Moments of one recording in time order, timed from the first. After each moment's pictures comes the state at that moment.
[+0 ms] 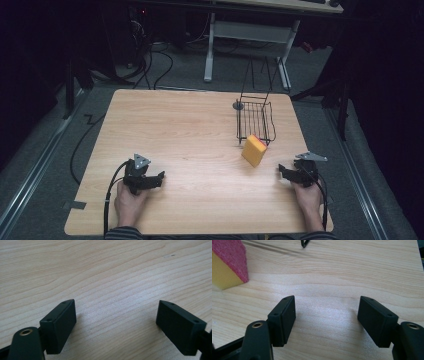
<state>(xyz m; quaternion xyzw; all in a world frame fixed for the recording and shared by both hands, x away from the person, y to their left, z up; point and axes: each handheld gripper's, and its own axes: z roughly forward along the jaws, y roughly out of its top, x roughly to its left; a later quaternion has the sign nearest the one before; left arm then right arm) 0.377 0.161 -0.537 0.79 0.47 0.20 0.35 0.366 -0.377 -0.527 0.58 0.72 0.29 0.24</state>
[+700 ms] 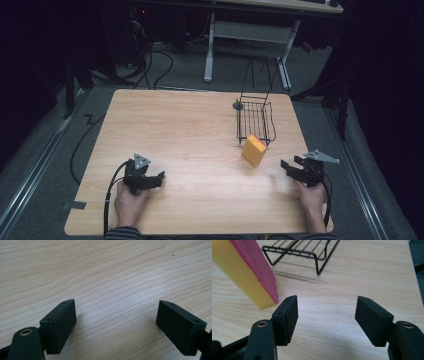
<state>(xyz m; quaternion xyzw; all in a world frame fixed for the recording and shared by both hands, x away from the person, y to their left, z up) 0.376 0.161 -0.537 0.79 0.47 0.20 0.35 0.351 -0.380 -0.499 0.56 0.70 0.38 0.24</state>
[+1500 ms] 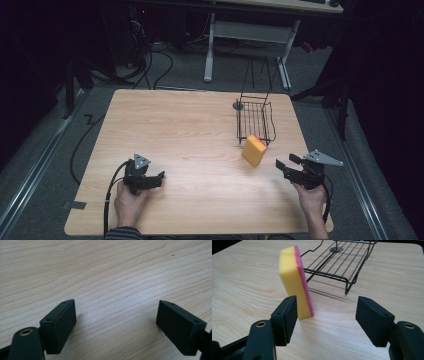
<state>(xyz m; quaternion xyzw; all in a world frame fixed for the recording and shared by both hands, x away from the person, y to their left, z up) 0.376 0.161 -0.537 0.79 0.47 0.20 0.35 0.331 -0.356 -0.467 0.51 0.71 0.43 0.23</state>
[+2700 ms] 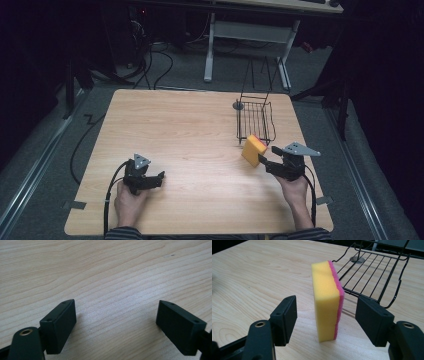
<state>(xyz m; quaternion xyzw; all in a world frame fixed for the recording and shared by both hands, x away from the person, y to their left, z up) 0.376 0.161 -0.537 0.79 0.47 0.20 0.35 0.357 -0.307 -0.461 0.46 0.74 0.43 0.24</state>
